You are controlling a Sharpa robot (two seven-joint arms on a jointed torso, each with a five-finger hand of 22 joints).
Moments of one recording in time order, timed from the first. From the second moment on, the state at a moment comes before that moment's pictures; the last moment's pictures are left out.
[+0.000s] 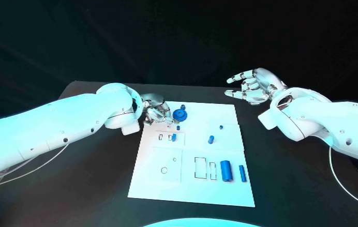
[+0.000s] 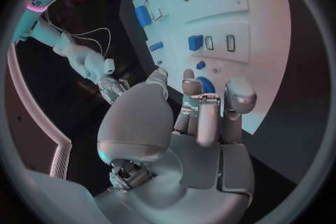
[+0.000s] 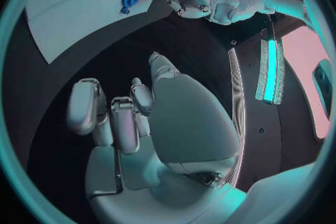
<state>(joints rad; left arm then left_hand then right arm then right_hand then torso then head) 1.22 -0.76 0.03 1.46 -1.01 0.17 -0.37 1.23 -0.03 -0.02 0.30 0.28 0.83 0.09 0.73 0.47 1.17 0.02 1.14 0.83 1.47 -0.04 1.51 1.31 0.13 1.26 0.06 1.30 1.01 1.35 -0.91 -0.17 1.58 -0.75 -0.53 0.02 1.50 -0.14 0.09 0.29 0.29 0.81 0.19 0.16 0.29 1.26 0.10 1.25 1.19 1.47 0.02 1.50 1.31 0.07 1.37 0.12 1.22 1.31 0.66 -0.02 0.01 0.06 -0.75</state>
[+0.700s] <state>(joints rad) 1.23 -0.68 0.01 1.41 -1.06 0.27 -0.54 1.21 -0.03 -0.02 0.30 0.28 0.82 0.10 0.72 0.47 1.19 0.02 1.17 0.88 1.47 -0.04 1.52 1.31 0.12 1.27 0.07 1.32 1.05 1.35 -0.90 -0.17 1.56 -0.73 -0.53 -0.02 1.50 -0.14 0.10 0.29 0.29 0.81 0.19 0.16 0.29 1.24 0.09 1.22 1.14 1.47 0.02 1.49 1.31 0.08 1.36 0.13 1.19 1.31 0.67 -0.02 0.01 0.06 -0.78</state>
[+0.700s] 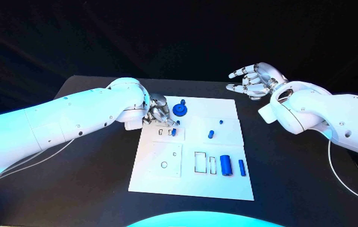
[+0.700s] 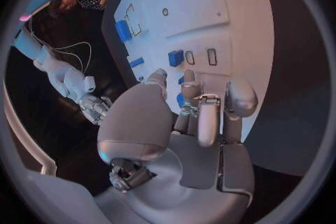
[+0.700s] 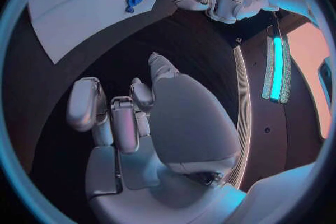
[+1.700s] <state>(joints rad) 1.23 -0.64 0.00 1.37 -1.01 0.36 -0.56 1.21 -0.01 -0.03 0.30 0.27 0.82 0.10 0.71 0.48 1.18 0.02 1.17 0.87 1.47 -0.04 1.52 1.31 0.12 1.27 0.07 1.33 1.06 1.35 -0.88 -0.17 1.57 -0.73 -0.52 -0.03 1.50 -0.14 0.10 0.29 0.29 0.81 0.19 0.16 0.29 1.23 0.09 1.21 1.13 1.47 0.02 1.48 1.31 0.08 1.36 0.12 1.17 1.30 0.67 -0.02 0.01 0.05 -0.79</state>
